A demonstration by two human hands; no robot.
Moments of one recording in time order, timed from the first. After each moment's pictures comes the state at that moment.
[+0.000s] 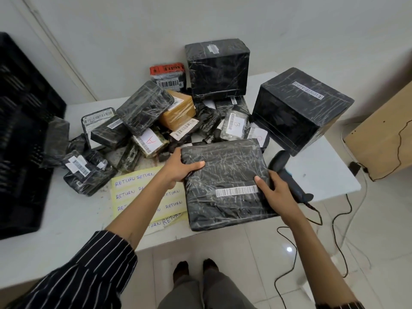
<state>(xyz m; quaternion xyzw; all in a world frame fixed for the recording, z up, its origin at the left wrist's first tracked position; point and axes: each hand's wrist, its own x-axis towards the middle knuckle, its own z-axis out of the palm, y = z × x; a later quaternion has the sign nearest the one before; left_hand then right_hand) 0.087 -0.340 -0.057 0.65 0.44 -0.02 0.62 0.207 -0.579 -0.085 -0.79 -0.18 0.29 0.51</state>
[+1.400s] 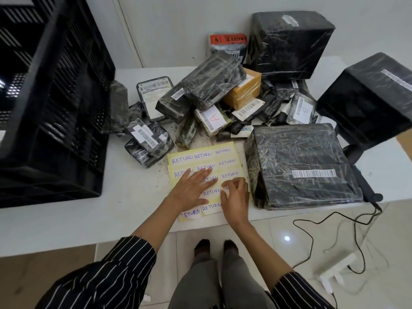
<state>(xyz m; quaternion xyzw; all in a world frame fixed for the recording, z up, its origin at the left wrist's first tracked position) -0.083 -0.278 -0.159 0.97 0.11 -0.20 0.11 0.005 -0.411 -0.176 -0.90 -0.31 0.16 0.28</state>
